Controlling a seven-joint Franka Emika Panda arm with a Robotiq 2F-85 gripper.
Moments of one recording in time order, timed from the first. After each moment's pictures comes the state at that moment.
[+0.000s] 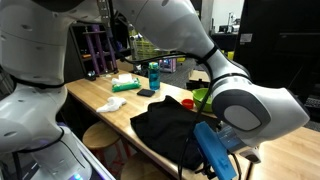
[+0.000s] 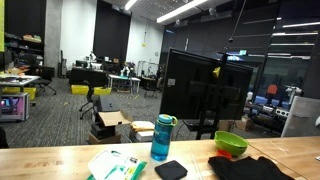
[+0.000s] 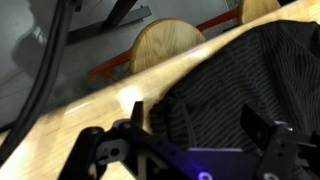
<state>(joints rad) -0.68 0.40 -0.36 -2.00 0.31 1.79 -0.78</state>
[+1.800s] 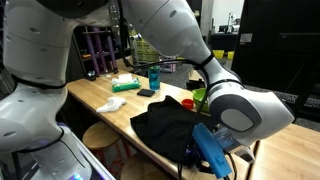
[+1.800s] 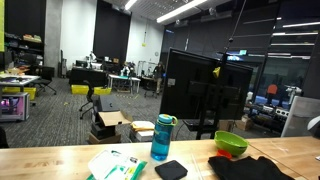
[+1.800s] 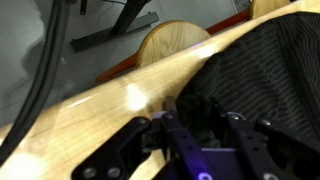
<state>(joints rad) -0.69 0.44 -0.31 -2.00 0.28 1.84 -0.71</state>
